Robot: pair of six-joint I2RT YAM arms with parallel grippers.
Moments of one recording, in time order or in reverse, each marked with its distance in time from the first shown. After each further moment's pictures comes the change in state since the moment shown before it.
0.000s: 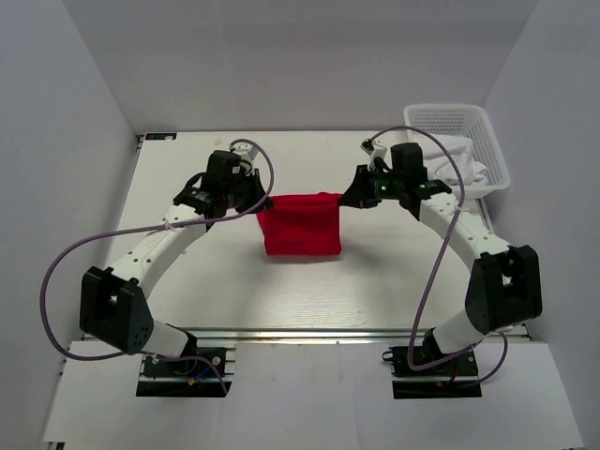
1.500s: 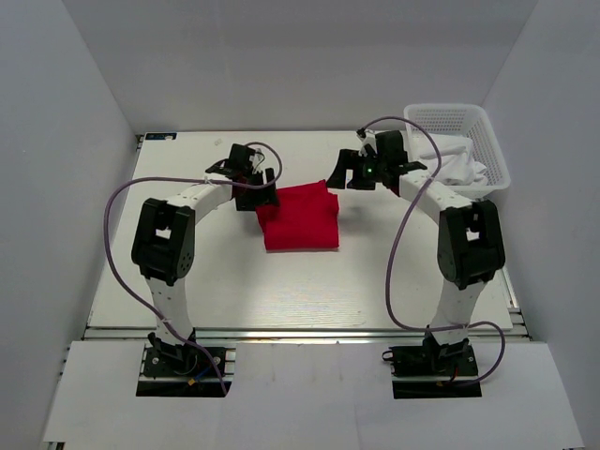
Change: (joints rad) left arm 0.090 0.568 0.284 -0.037 -0.090 0.023; right arm -0.021 0.413 0.285 0.064 0.163 0.063
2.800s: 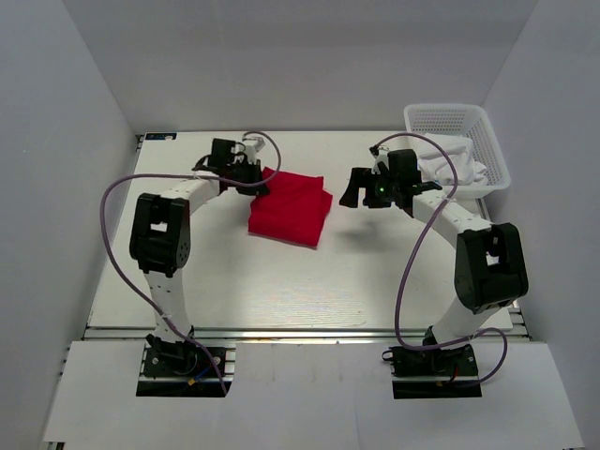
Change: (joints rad) left arm 0.095 0.077 0.010 0.239 0.367 0.346; right arm -0.020 -0.230 -0.278 0.017 0.099 -0.053
